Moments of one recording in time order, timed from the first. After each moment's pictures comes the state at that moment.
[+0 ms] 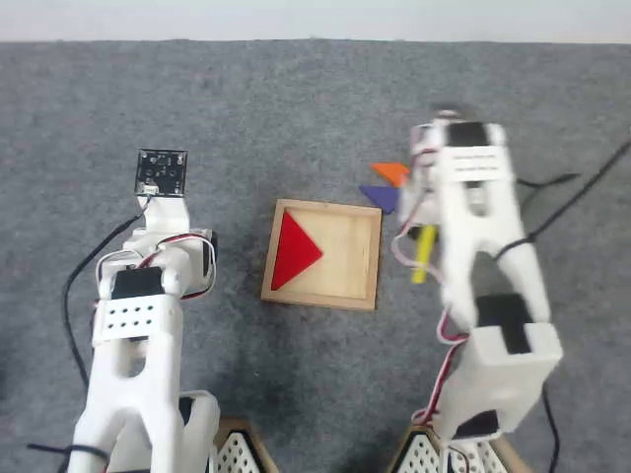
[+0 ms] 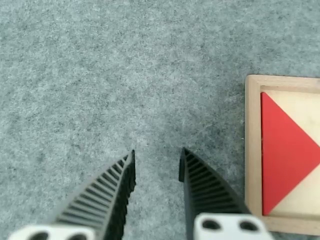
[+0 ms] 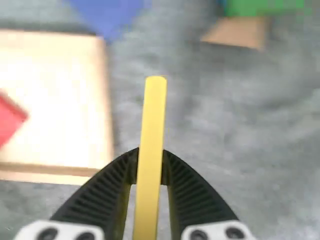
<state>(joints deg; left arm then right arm) -12.7 -38.6 61.1 45.6 -2.8 -13.5 15.0 -6.9 88.4 -9.5</state>
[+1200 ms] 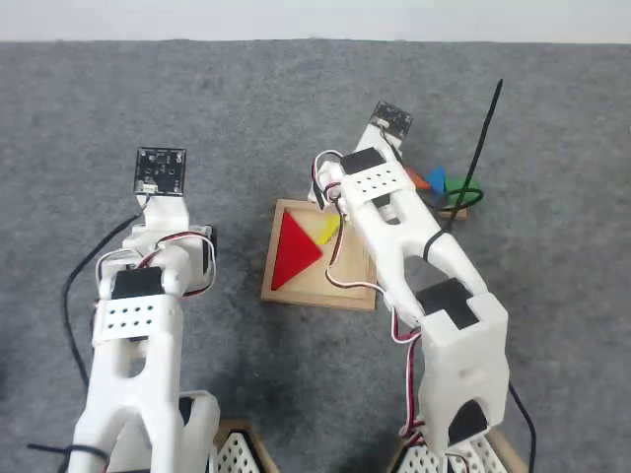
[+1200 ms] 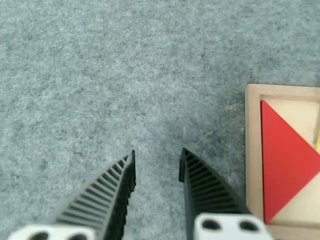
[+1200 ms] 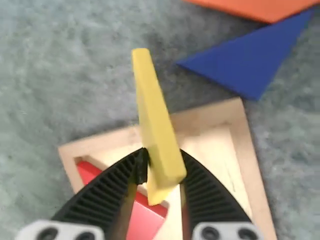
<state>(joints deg) -12.7 -38.6 61.1 43.7 -2.8 -27.6 26.2 -6.9 62.9 -49.7</state>
